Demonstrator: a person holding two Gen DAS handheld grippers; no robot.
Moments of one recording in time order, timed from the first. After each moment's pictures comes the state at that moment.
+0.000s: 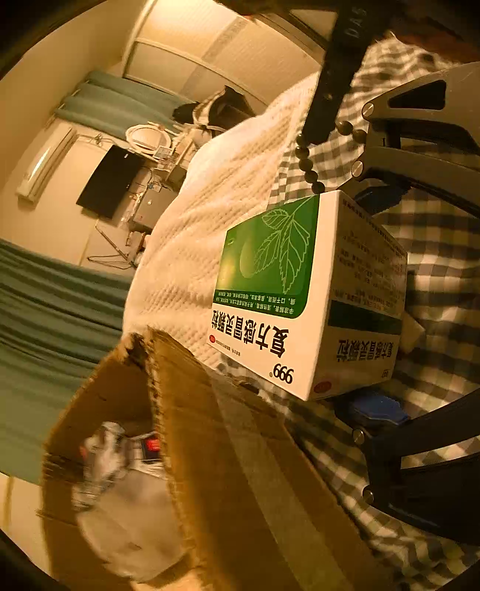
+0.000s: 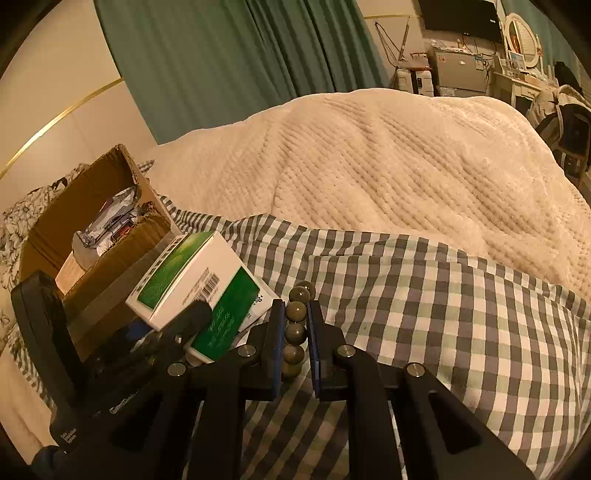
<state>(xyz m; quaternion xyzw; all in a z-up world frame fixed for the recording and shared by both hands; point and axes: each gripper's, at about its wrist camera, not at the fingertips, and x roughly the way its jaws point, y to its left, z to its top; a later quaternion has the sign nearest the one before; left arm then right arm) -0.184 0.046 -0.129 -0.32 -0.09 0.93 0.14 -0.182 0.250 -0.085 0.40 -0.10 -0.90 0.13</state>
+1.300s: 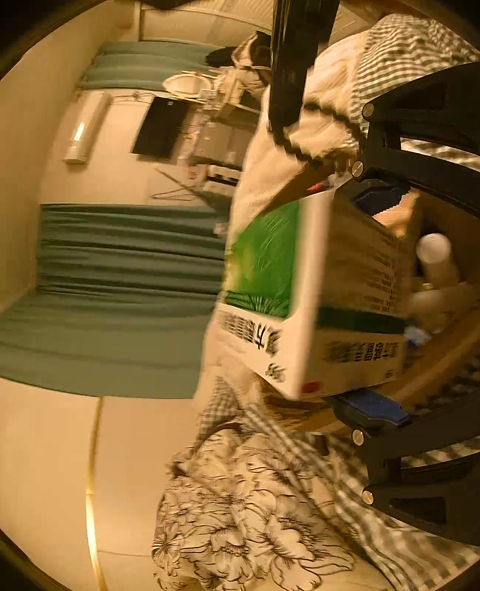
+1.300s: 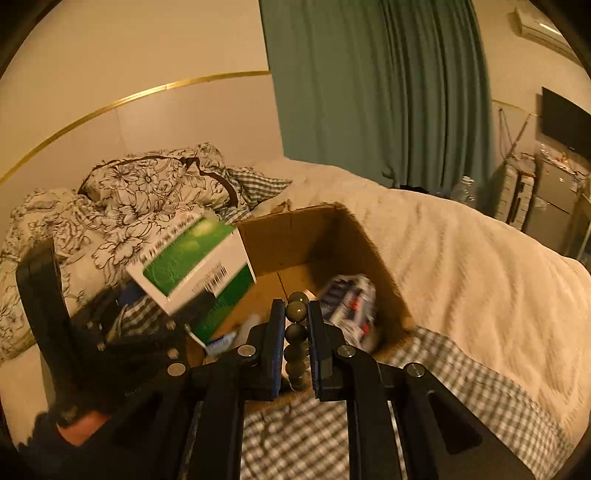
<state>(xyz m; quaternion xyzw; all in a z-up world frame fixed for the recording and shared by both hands) -0.129 -0.157 0.026 -0.20 -0.04 0.98 -0.01 -0.162 0.013 0.072 0.31 0.03 -0.90 0.29</state>
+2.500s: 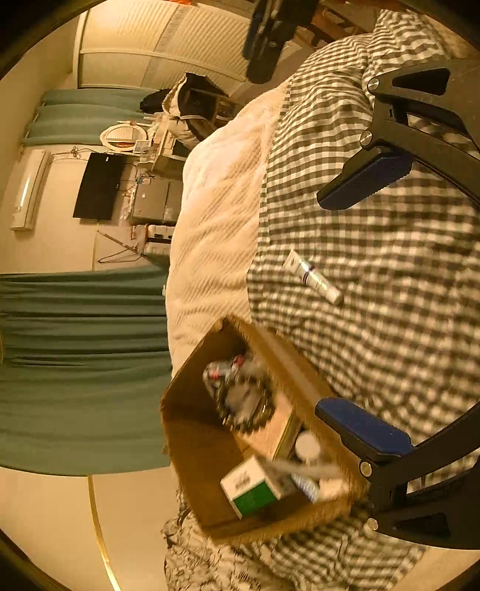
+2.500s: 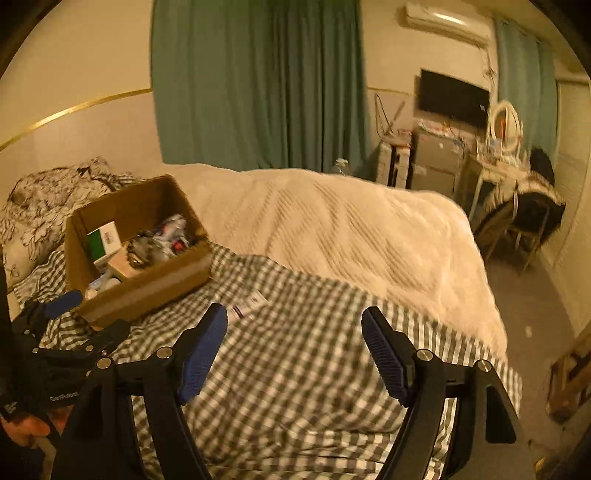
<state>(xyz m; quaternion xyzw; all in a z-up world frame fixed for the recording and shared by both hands) -0.046 0.040 -0.014 -0.30 0.01 0.95 0.08 -0.037 0.268 0.030 0.31 0.01 -0.95 0.06</state>
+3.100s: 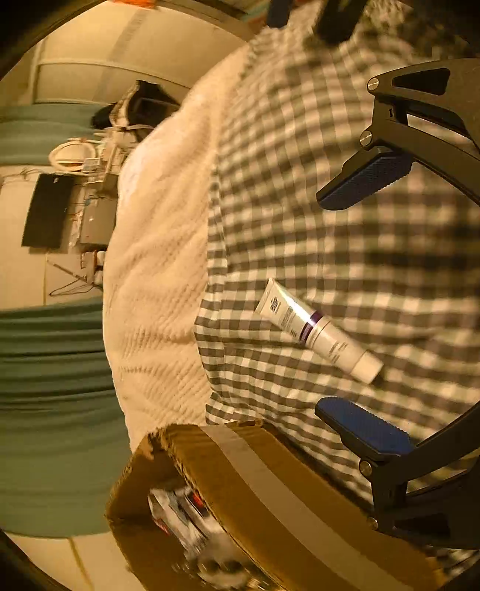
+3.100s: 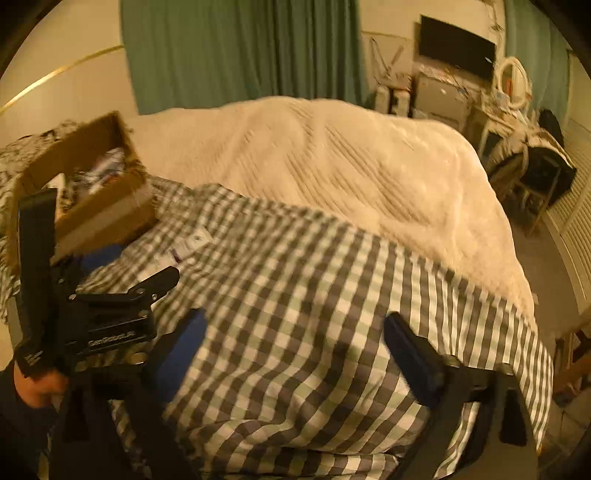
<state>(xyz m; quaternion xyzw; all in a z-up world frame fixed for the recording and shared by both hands) -0.165 0.110 -0.118 -0.37 0.07 0.92 0.13 -0.104 0.305 -0.068 0.41 -0.01 -0.91 0.05</state>
